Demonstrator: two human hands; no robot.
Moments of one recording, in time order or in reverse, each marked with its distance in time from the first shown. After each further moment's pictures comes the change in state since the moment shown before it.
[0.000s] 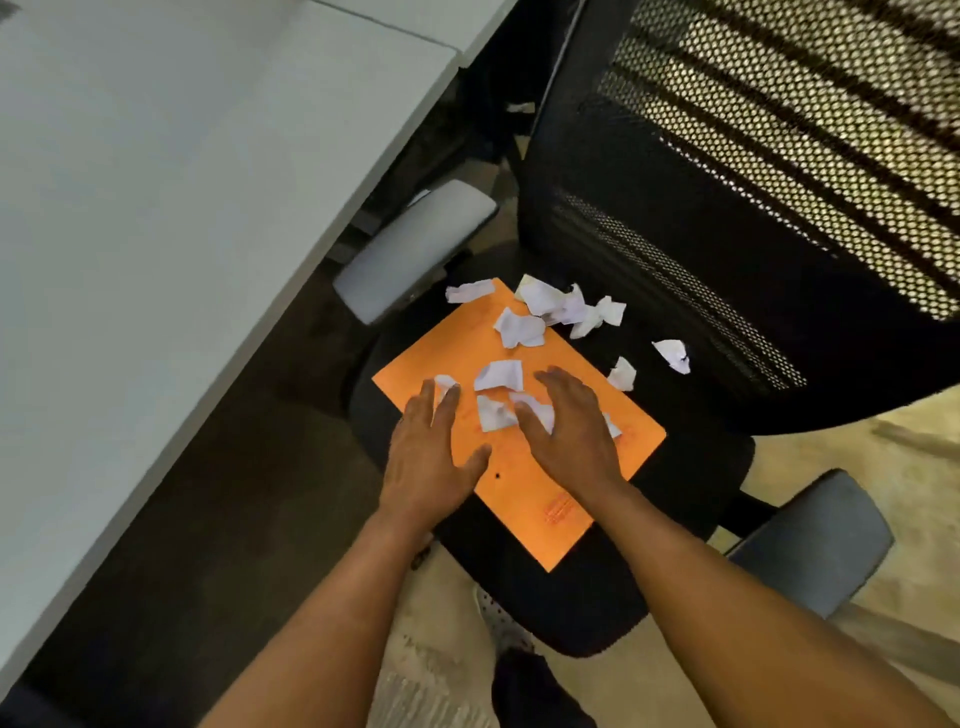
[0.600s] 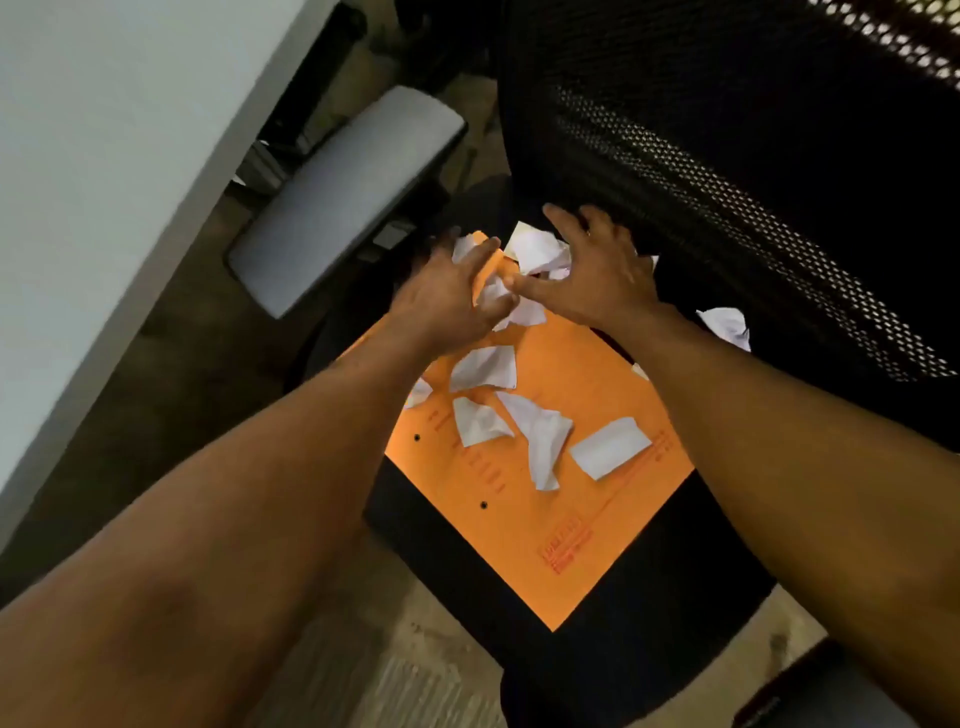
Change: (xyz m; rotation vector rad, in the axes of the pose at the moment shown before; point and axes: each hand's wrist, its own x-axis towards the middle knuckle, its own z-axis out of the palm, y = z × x) left_hand 0.219 0.017 0.042 0.280 -0.082 0.072; right_hand 0.197 0.073 -0.003 -0.353 -0.077 -0.003
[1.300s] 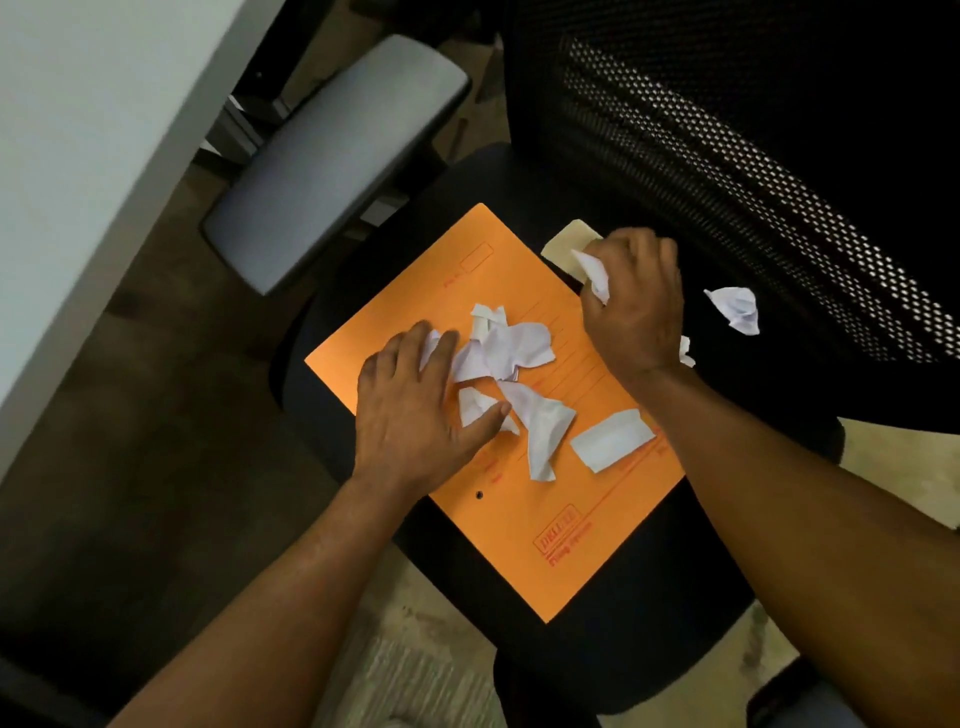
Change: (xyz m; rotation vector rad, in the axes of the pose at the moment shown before) left_hand -0.132 -0.016 0.038 0.042 0.215 0.028; right_hand -0.059 0.013 0.021 -0.055 0.509 -0.135
